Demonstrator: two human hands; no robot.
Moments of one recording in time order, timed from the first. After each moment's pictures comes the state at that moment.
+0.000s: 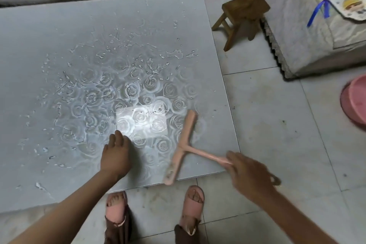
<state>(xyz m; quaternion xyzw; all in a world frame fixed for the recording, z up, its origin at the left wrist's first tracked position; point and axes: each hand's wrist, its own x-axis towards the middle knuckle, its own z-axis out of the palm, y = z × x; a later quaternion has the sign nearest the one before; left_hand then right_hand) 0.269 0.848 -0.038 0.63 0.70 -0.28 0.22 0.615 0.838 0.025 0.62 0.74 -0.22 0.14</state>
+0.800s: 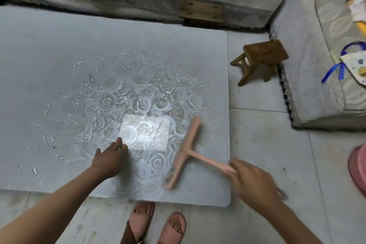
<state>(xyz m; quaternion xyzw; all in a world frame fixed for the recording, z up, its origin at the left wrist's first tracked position) 0.261 0.858 -0.031 0.54 0.73 -0.26 0.32 0.637 0.911 0.053 0.56 0.79 -0.19 0.16</state>
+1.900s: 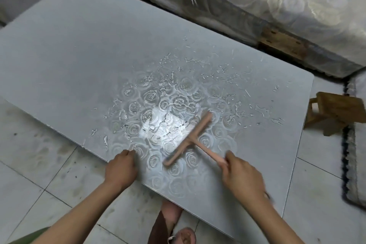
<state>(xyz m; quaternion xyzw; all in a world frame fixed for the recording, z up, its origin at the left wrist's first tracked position) 0.187 0.752 -0.015 0.34 0.88 -0.12 0.30 0.436 0.931 0.046 0.47 0.85 -0.18 0.16</state>
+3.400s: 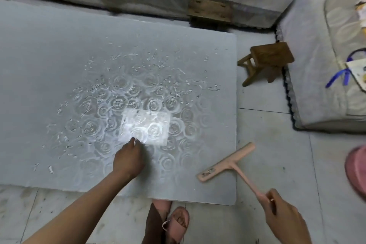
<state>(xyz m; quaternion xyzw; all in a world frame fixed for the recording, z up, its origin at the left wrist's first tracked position) 0.285 0.868 0.005 0.52 0.79 -0.16 0.29 0.669 0.869 0.072 0.74 0.61 -0.25 0.13</state>
